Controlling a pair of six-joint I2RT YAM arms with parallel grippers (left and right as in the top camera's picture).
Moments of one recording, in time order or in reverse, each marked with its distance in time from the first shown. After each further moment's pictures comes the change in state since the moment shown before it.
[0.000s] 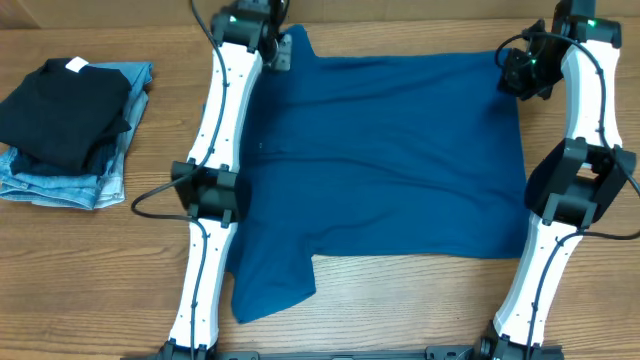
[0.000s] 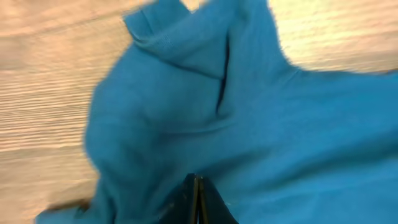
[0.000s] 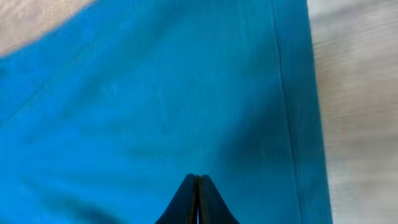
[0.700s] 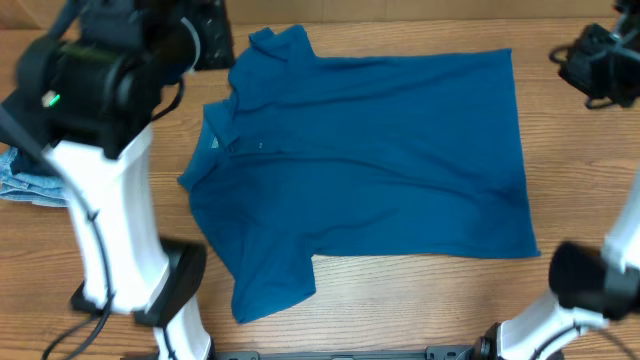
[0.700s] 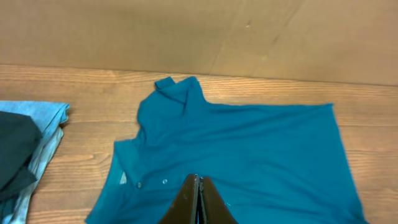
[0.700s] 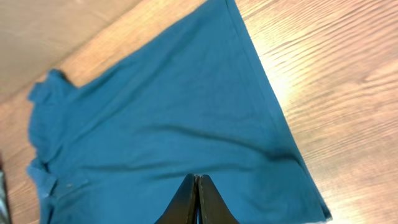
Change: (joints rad) left arm 0.006 -0.764 -0.019 -0.339 0.090 -0.126; right arm 0.000 -0.688 -0.087 -0.309 0.118 0.206
